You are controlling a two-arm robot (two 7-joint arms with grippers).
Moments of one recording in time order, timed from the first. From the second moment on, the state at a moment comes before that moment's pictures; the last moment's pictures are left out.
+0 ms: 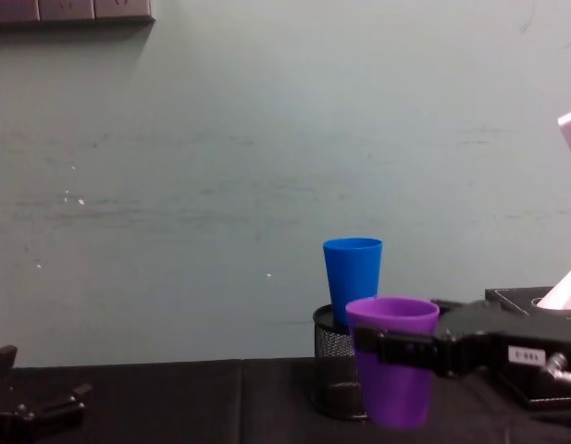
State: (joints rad) left arm -0.20 0.60 0.45 -1.41 -0.25 -0.12 0.03; right arm 0.39 0.45 -0.47 -1.37 0.46 0.01 0.58
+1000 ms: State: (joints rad) left arm -0.20 0.60 0.45 -1.41 -0.25 -0.12 0.03; right arm 0.35 0.41 -0.47 -1.24 0.40 -0.08 0.59
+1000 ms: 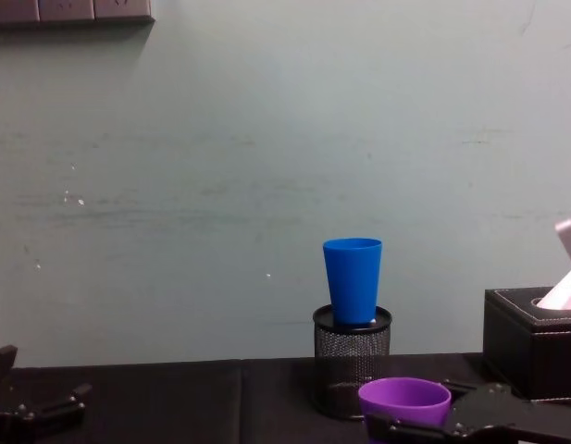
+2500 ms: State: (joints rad) left arm -0.20 0.60 0.45 -1.41 -0.25 -0.12 0.03; right arm 0.36 0.40 -0.47 -1.21 0.38 -0.08 0.59
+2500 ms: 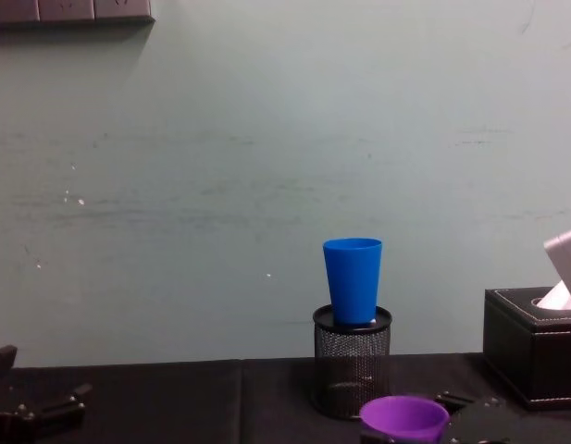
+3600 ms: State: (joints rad) left arm -0.20 0.60 0.45 -1.41 -0.25 -0.12 0.03; right arm 0.32 0.39 -0.42 -1.29 0.38 -0.13 0.53
